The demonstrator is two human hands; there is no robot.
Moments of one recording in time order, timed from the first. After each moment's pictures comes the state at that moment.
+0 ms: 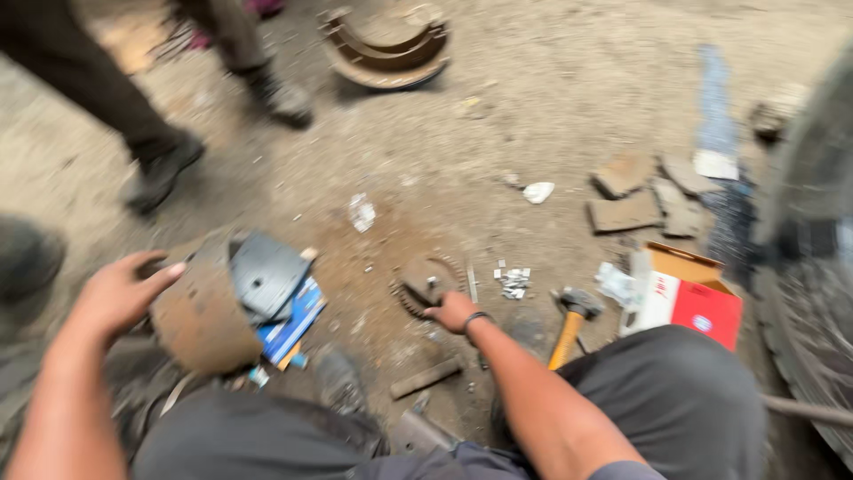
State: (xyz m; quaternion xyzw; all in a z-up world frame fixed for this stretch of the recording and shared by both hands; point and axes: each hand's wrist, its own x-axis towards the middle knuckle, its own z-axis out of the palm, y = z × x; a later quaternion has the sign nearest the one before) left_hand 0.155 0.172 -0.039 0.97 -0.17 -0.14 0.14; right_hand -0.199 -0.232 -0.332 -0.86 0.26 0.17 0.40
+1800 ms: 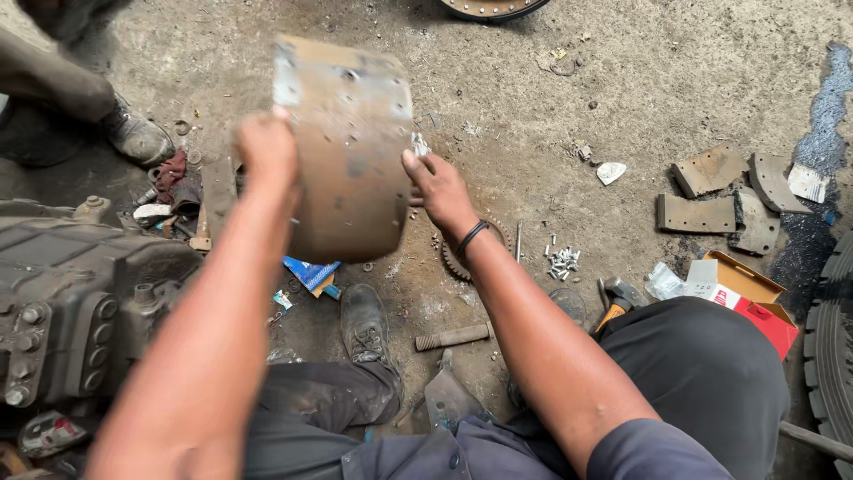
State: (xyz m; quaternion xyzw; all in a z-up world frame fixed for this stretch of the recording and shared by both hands) left_hand 0.155 0.031 -0.123 0.84 -0.02 0.07 0.54; right_hand -0.047 -0.174 -0.140 -0.66 0.24 -0.05 0.71
